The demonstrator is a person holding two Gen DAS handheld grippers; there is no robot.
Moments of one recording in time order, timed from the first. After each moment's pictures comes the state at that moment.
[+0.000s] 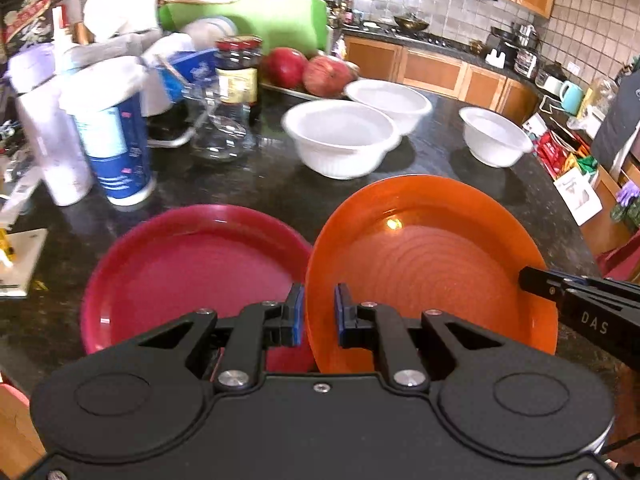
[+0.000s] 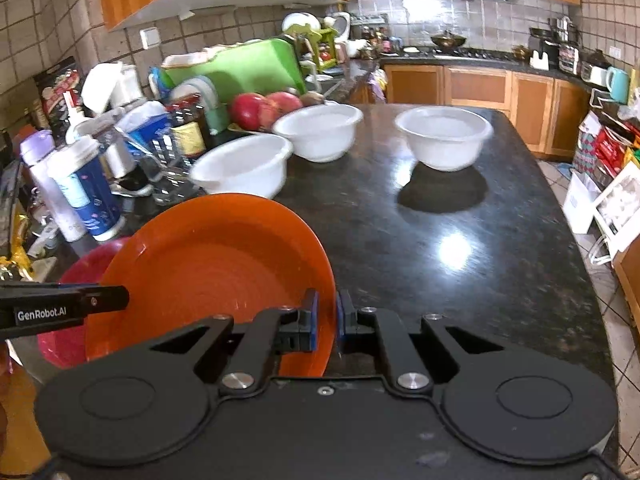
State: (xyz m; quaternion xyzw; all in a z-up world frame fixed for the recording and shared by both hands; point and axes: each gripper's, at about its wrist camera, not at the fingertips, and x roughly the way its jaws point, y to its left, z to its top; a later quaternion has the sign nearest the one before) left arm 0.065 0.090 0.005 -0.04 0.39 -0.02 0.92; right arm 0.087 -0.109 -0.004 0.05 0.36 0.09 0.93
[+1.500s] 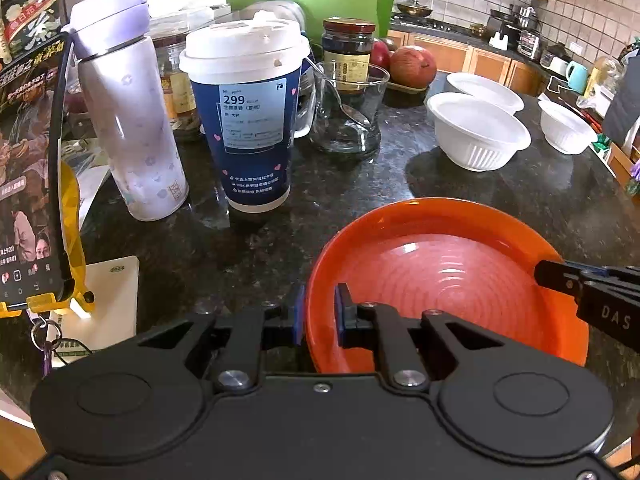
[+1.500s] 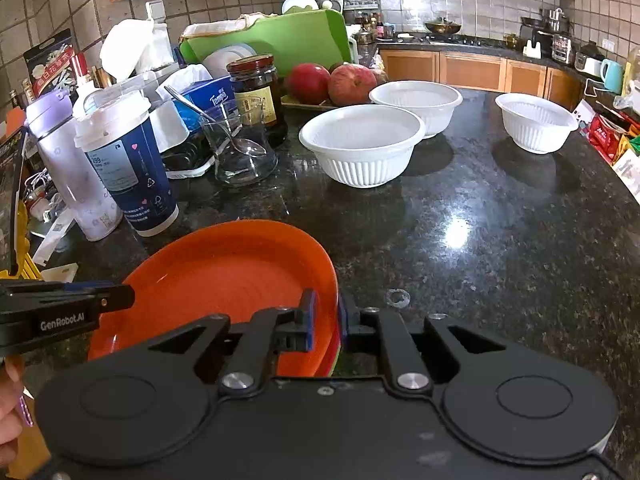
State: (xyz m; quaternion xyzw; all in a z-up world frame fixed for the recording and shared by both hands) left arm 0.088 0.237 -0.020 0.00 0.41 -0.05 0.91; right arm 0.104 0.055 -0.020 0.05 0.38 0.04 0.92
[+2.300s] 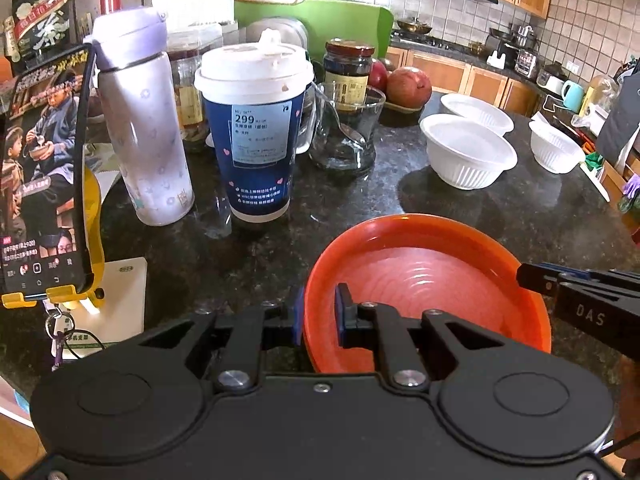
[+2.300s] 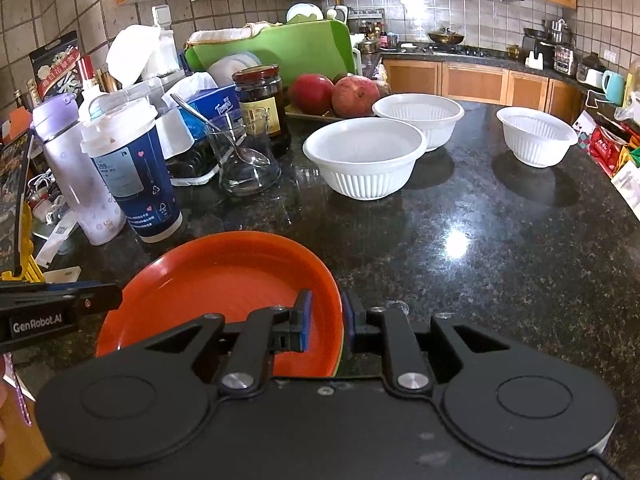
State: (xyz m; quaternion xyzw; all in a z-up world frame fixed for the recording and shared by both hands) left arm 0.072 0.239 -0.005 -0.02 0.38 -0.05 0.92; right arm 0.100 0.056 -0.013 0.04 0.37 0.05 0.93
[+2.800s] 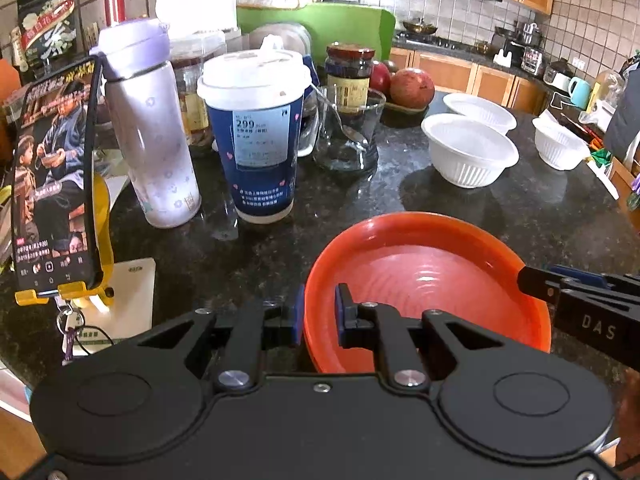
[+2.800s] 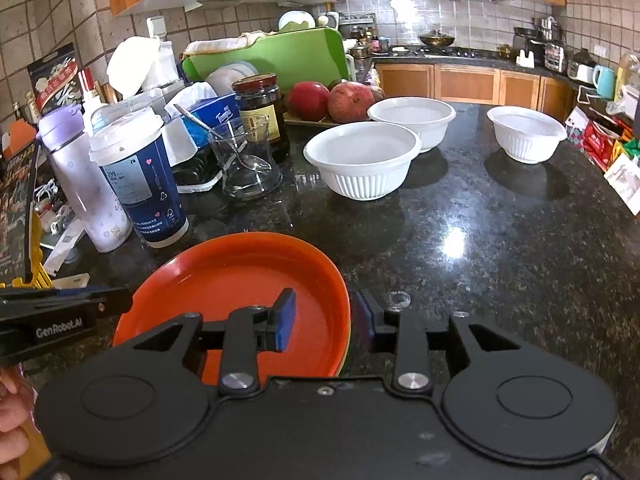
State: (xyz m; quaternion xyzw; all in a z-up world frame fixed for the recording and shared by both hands) left arm 0.069 0.232 -0.003 -0.01 0.38 -0.04 0.92; right arm 0.085 0.059 -0.008 0.06 0.36 0.03 0.93
